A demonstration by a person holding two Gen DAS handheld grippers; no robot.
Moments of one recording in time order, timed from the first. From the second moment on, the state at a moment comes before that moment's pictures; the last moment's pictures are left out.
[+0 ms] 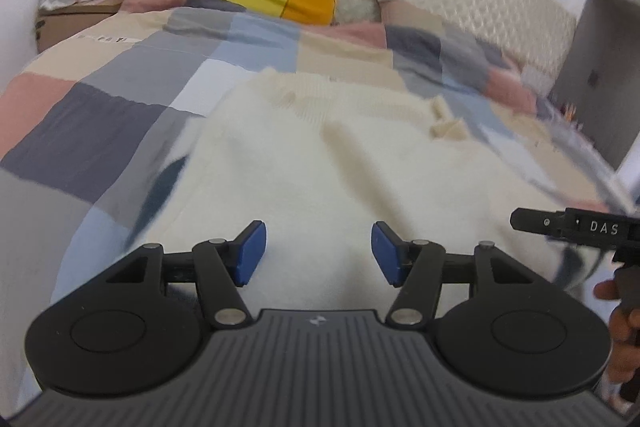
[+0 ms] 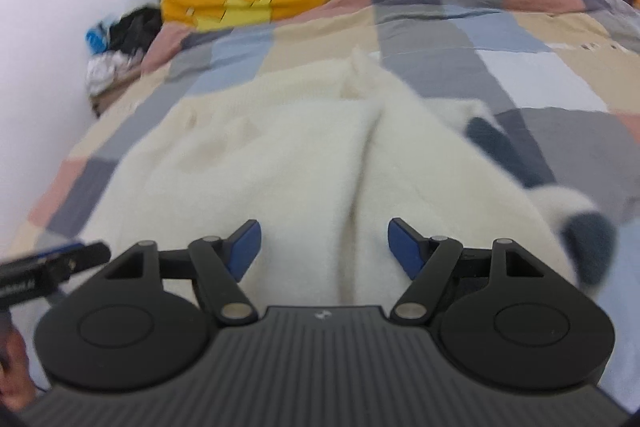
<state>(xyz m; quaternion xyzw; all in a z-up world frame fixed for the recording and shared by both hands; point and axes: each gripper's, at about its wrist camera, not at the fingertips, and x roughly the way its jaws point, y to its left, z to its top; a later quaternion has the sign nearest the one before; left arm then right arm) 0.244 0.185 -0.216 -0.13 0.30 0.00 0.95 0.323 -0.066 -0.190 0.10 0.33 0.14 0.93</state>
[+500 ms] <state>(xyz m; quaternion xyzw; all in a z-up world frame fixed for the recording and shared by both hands) 0.191 0.219 -0.232 -0.37 0.31 0.05 0.88 0.299 -0.133 -0.207 0.41 0.36 0.14 0.83</state>
